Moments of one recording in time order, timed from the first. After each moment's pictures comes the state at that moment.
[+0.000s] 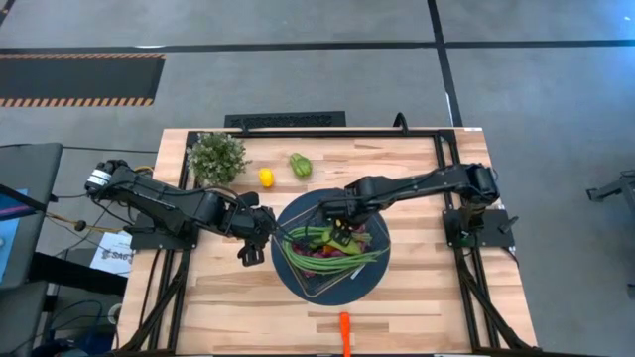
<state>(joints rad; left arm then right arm) -0.29 1.36 1.18 -1.01 -0.22 -0.41 0.09 1.87 1.67 -1.25 0.14 0.67</state>
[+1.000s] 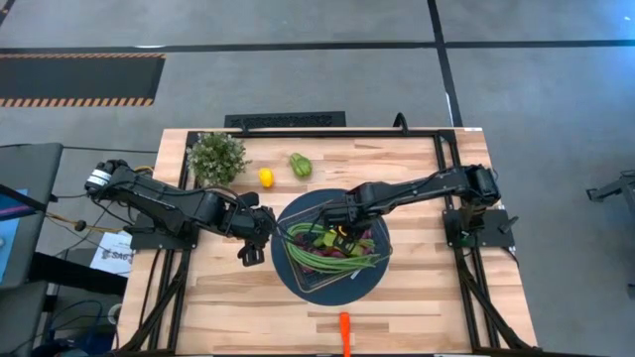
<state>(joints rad) -0.29 1.36 1.18 -1.01 -0.22 -0.41 0.12 1.87 1.63 -1.25 0.08 0.71</state>
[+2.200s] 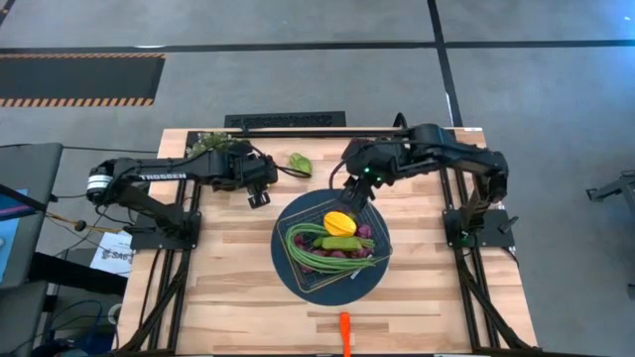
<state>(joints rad) 0.16 1.36 1.18 -1.04 -0.50 -0.05 0.05 1.82 2.34 -1.55 0.27 0.53</state>
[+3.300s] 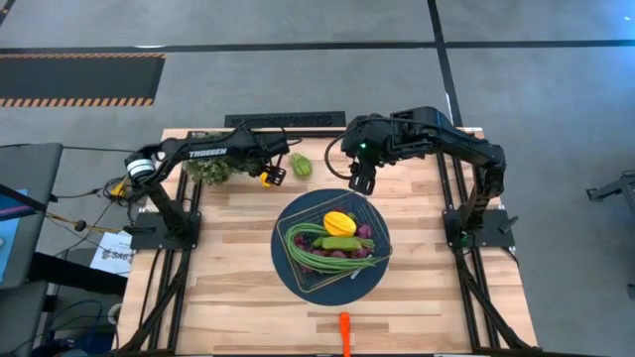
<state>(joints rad) 0.52 1.69 1.18 -0.98 -0.18 -0.64 -0.07 1.82 2.34 -1.57 0.29 0.12</state>
